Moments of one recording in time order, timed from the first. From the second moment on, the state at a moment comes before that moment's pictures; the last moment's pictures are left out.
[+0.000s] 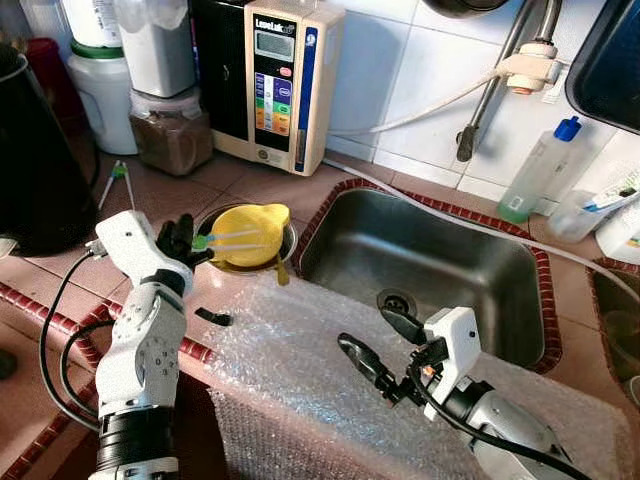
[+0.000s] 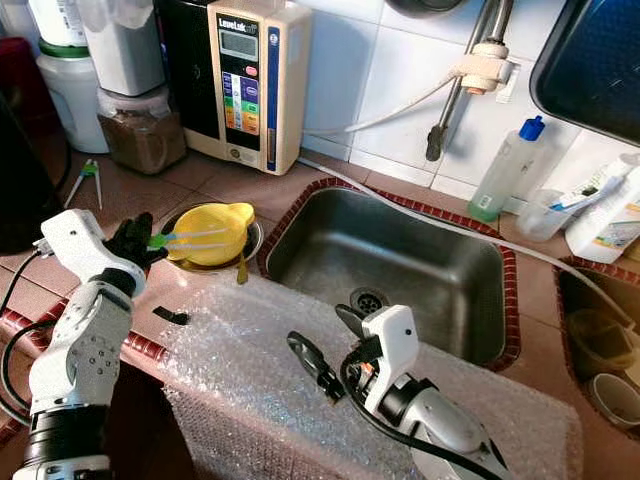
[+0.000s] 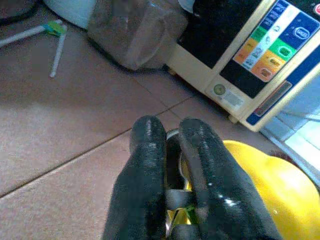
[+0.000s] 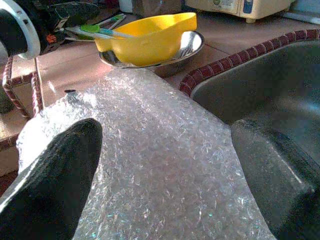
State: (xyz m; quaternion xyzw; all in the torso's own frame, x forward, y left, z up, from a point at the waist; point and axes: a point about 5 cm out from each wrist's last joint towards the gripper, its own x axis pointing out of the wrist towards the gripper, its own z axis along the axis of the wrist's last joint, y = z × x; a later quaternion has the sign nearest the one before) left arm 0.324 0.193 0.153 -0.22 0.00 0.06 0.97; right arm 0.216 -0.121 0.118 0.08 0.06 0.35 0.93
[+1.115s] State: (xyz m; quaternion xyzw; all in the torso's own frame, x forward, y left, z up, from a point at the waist) left arm 0.325 0.169 0.196 -0.17 -0.11 -0.03 0.98; right arm 0.221 -0.122 0.117 0.07 0.06 0.34 0.93
